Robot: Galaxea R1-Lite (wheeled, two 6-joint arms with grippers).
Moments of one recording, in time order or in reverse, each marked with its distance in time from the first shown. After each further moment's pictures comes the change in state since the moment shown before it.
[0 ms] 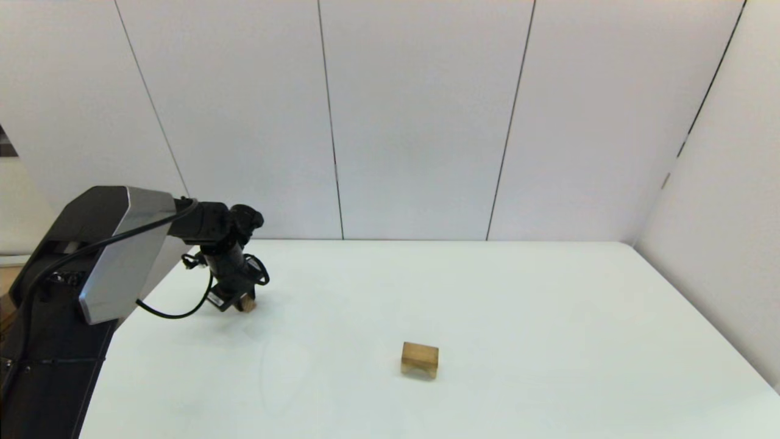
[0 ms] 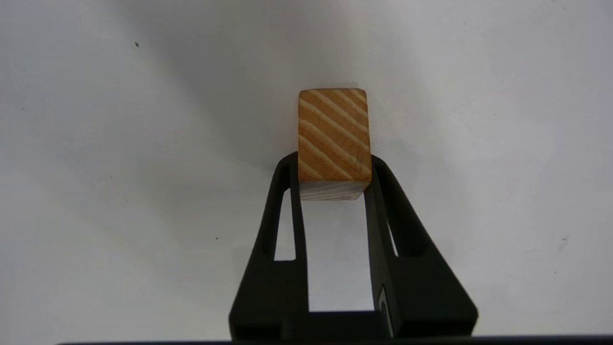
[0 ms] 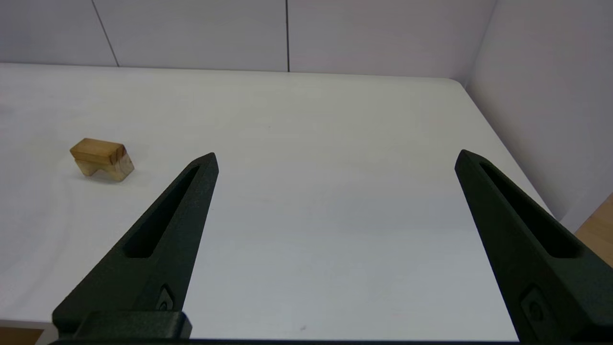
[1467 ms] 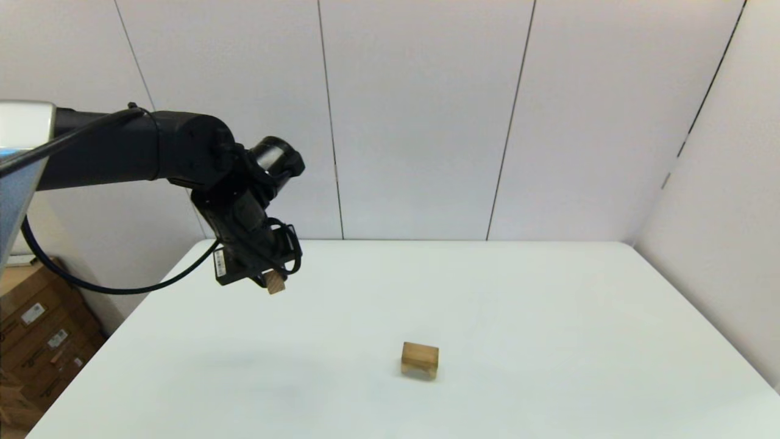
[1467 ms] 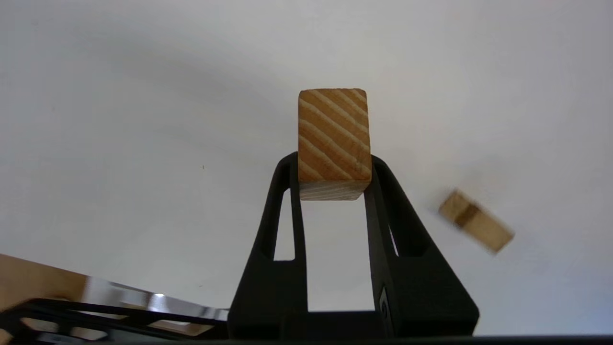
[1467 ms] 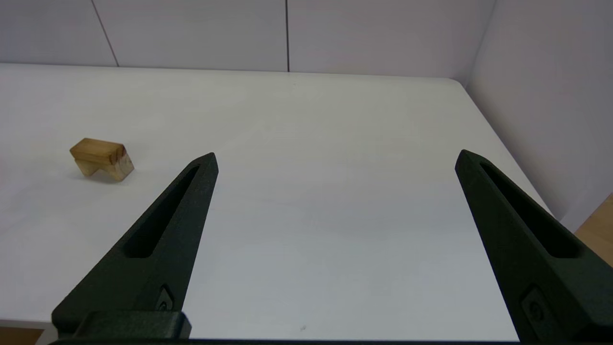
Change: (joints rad) left arm -0.344 -0.496 0.155 0.254 0.035 0.241; right arm 0.000 0.000 0.000 0.000 0.000 0.000
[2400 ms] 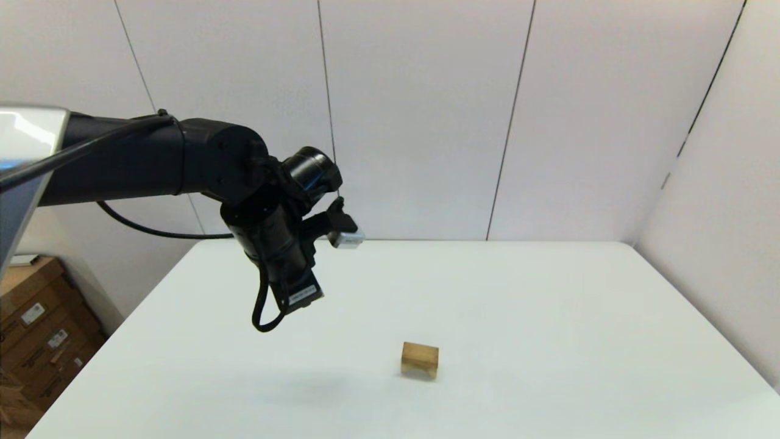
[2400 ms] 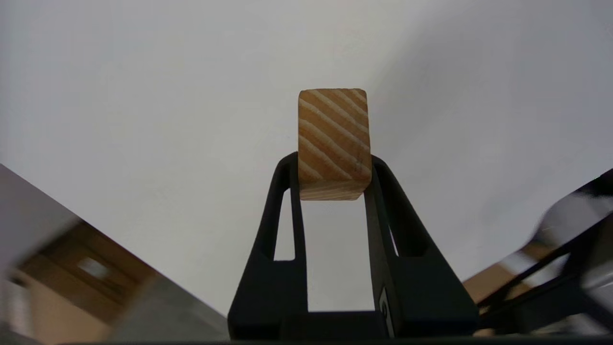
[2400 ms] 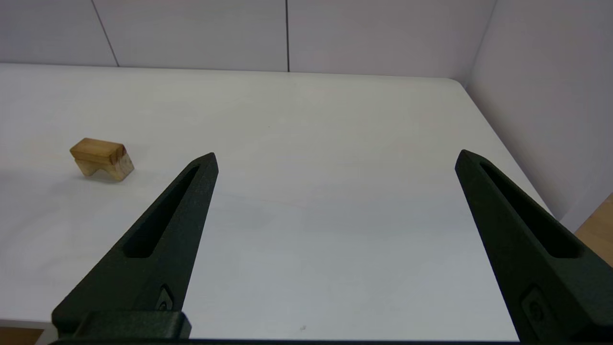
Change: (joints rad) left arm -0.145 -0.018 0.040 -0.012 -0.001 1.329; right arm 0.000 0.000 0.000 0.000 0.000 0.000
